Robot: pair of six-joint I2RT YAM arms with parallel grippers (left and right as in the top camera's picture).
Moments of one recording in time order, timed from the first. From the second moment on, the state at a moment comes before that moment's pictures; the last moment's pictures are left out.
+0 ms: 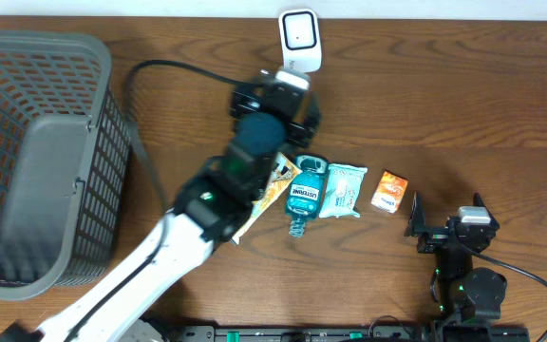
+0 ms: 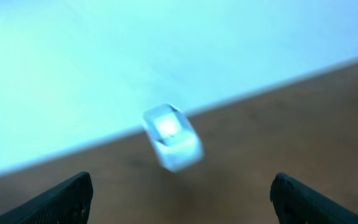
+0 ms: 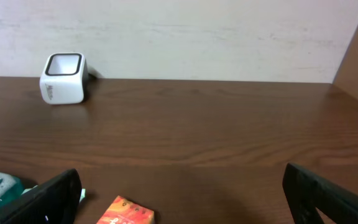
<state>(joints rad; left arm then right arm) -0.69 1.31 1.05 0.05 -0.41 0.06 -0.04 0.02 0.01 -0.07 0.00 -0.03</state>
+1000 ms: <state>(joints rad) -0.33 1.10 1.18 -0.10 -0.58 0.44 -0.04 0.02 0.01 -0.07 0.00 -0.03</state>
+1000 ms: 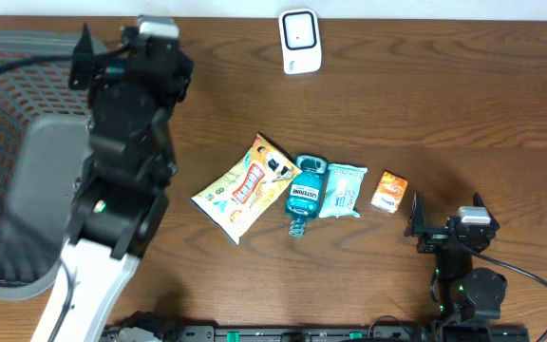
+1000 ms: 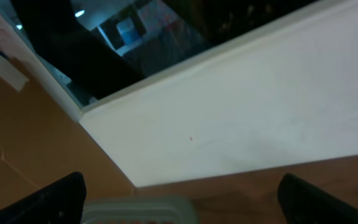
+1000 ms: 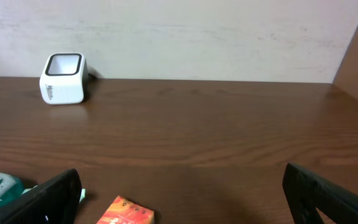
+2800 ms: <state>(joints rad) -0.07 0.36 1.18 -0.17 -0.49 0.32 -0.04 0.45 0.01 -0.04 -0.42 0.68</state>
